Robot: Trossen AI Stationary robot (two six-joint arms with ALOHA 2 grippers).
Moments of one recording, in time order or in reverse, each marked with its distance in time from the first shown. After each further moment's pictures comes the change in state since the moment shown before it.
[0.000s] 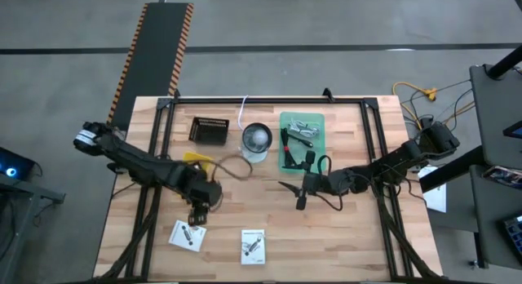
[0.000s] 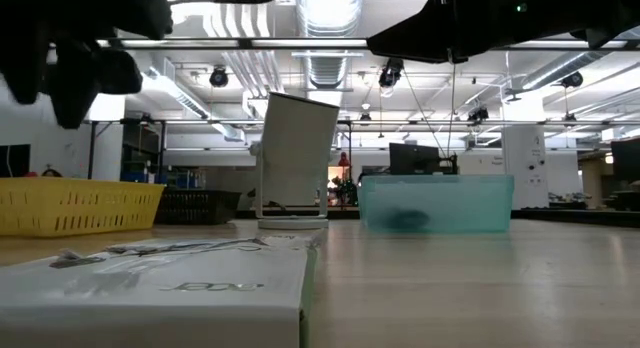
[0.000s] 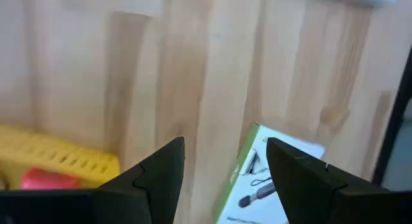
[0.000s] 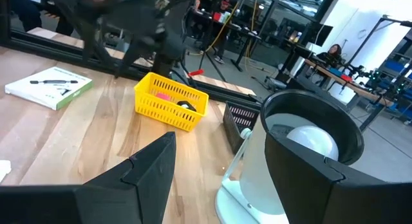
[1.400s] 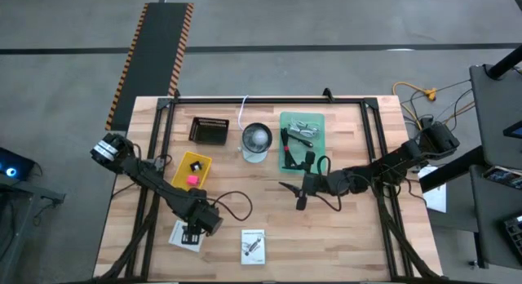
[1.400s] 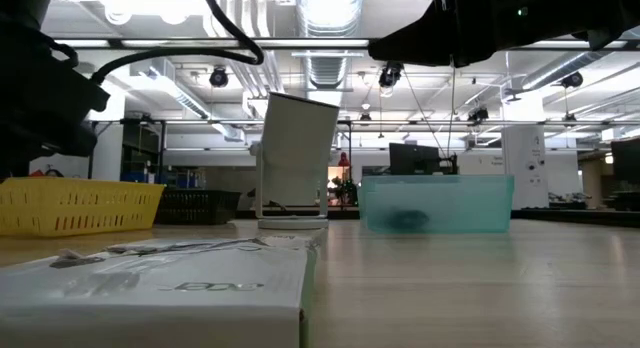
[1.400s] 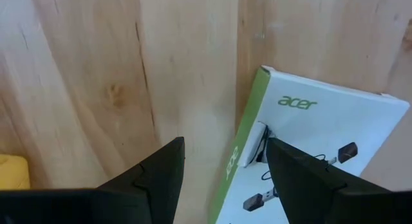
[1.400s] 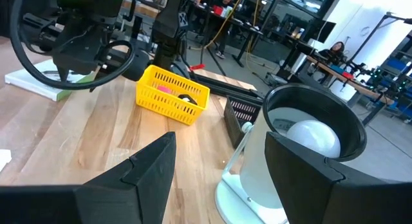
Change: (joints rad) left arm -0.193 0.256 -0.079 0.099 0.042 -0.002; right arm 0.000 0.000 0.000 -0.030 0.000 0.000
